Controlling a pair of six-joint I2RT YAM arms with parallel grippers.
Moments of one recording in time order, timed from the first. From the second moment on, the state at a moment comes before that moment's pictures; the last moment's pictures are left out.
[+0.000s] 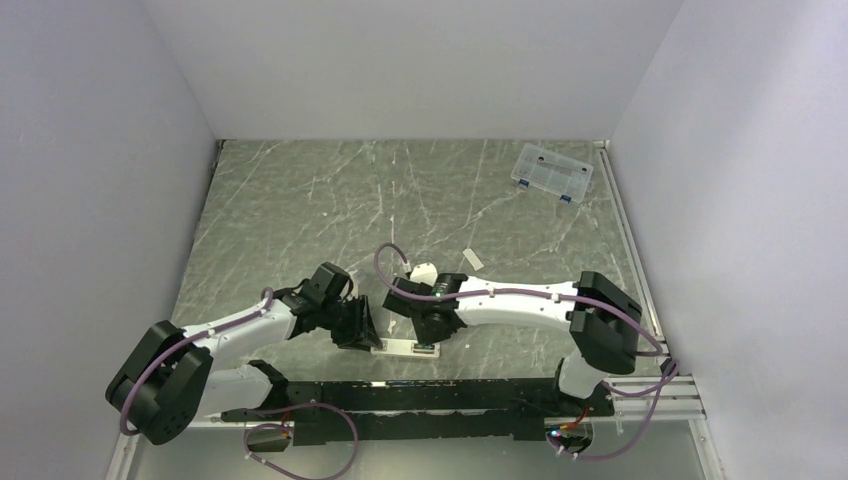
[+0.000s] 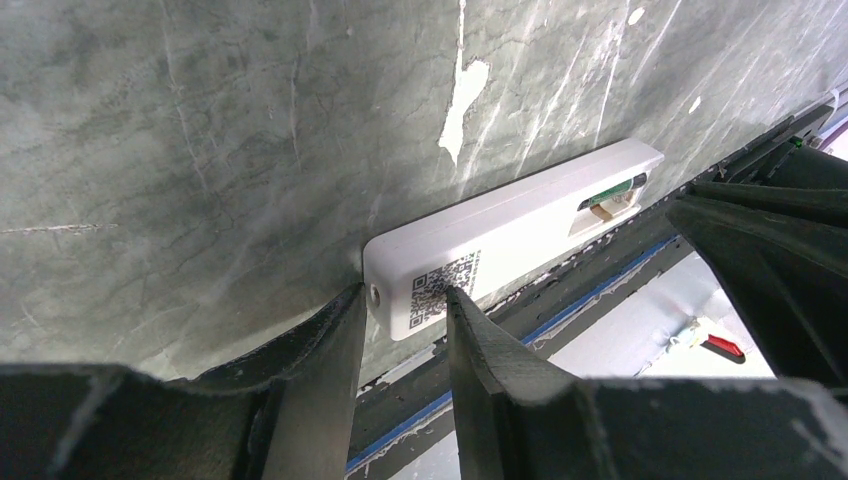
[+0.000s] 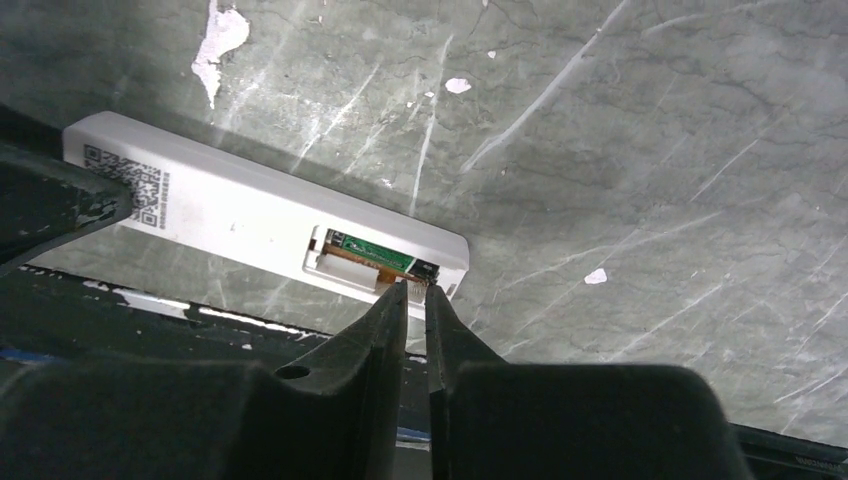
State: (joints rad) left arm -0.62 1.18 0.43 -0.30 0.43 -0.75; right arm 1.20 1.65 1.11 -0.82 0.24 0.89
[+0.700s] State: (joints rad) left arm -0.62 1.18 0.43 -0.32 0.42 -0.75; right arm 1.20 1.61 1.03 -0.71 0.19 0.88
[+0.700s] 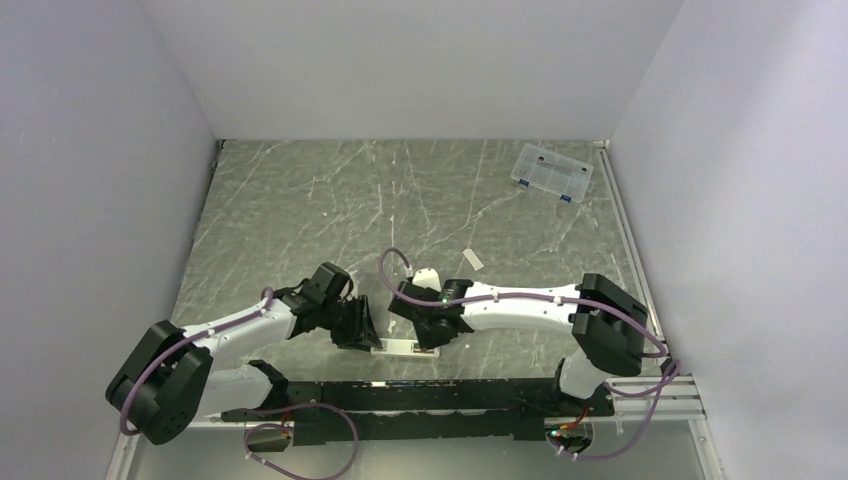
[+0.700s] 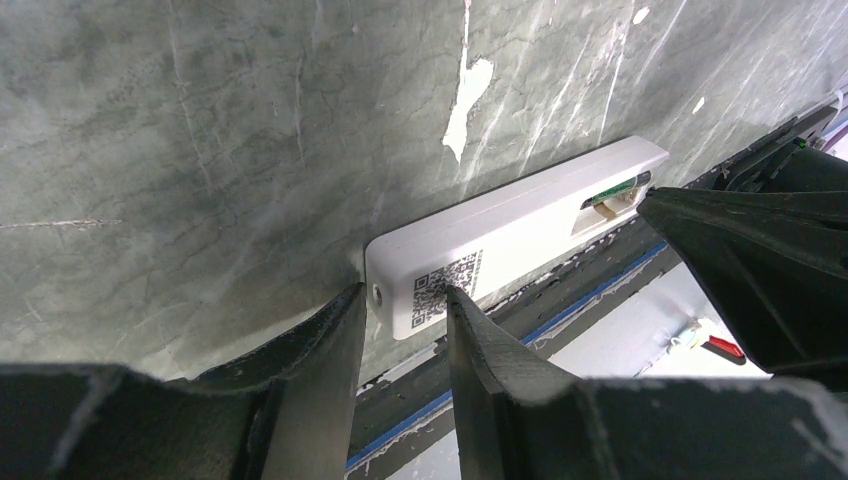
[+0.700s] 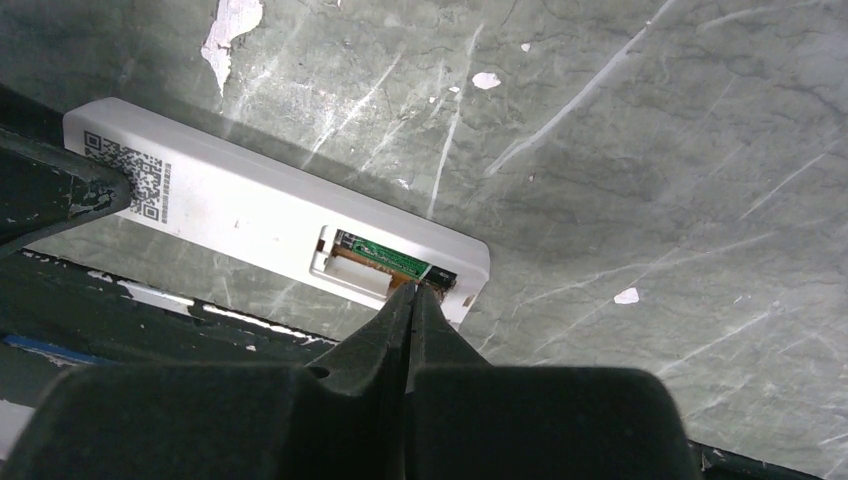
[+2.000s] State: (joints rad) left arm -0.62 1.18 0.47 -0.35 0.41 -0.74; right arm 1.19 1.60 1.03 -0.70 0.21 0.87
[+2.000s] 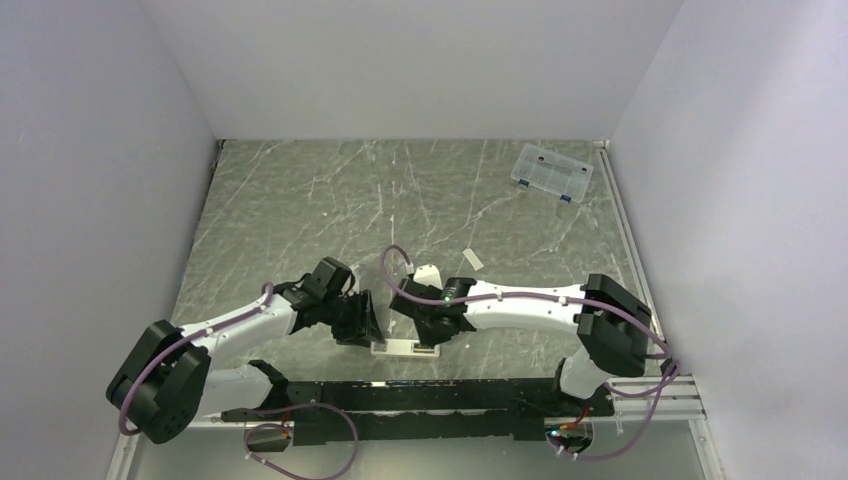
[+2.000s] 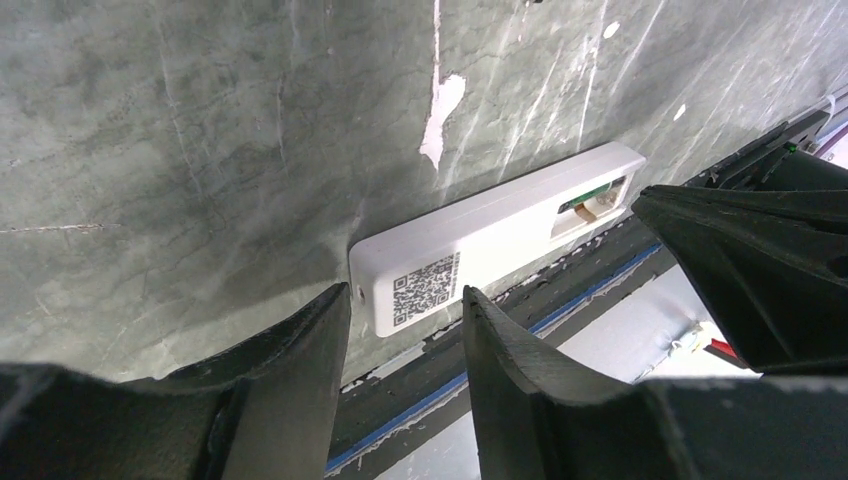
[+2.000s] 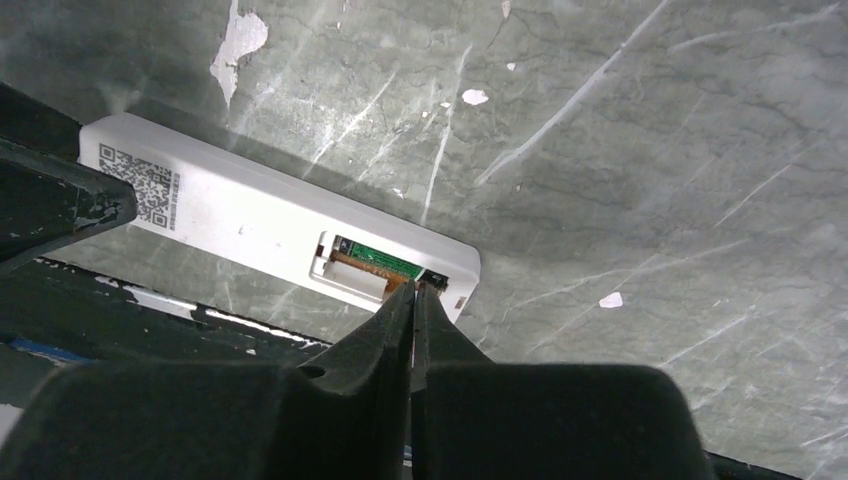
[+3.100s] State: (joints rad) left arm -0.64 1.07 0.41 -0.33 0.62 -0.98; right arm 1.02 1.53 0.81 -0.42 0.10 0.67
